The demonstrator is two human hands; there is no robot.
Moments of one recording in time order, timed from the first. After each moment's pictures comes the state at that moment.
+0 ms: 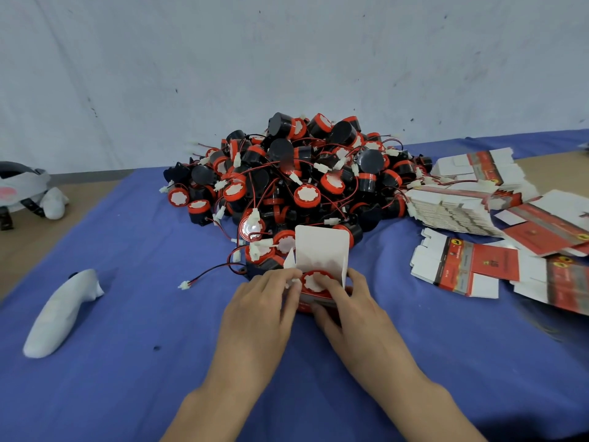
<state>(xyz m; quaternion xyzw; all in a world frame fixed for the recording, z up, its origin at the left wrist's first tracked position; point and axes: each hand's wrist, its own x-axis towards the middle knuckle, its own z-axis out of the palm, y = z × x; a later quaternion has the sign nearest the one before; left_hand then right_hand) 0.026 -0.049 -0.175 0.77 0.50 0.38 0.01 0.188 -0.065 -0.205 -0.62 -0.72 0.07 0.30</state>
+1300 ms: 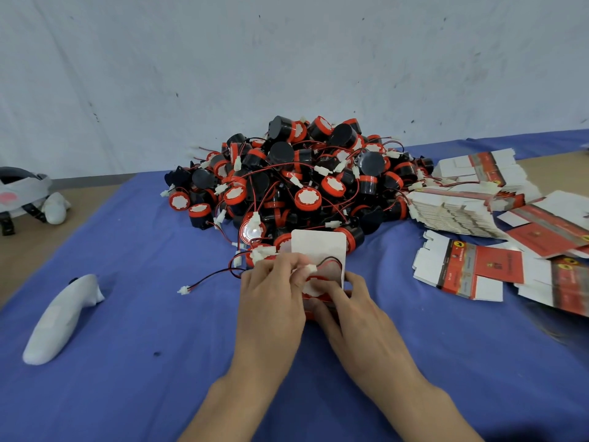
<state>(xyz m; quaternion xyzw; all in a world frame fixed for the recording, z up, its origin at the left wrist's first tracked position) 0.046 -0.042 -0.169 0.72 0.50 0.47 0.11 0.183 -0.066 -0.195 -0.62 -0.73 0.06 0.28</state>
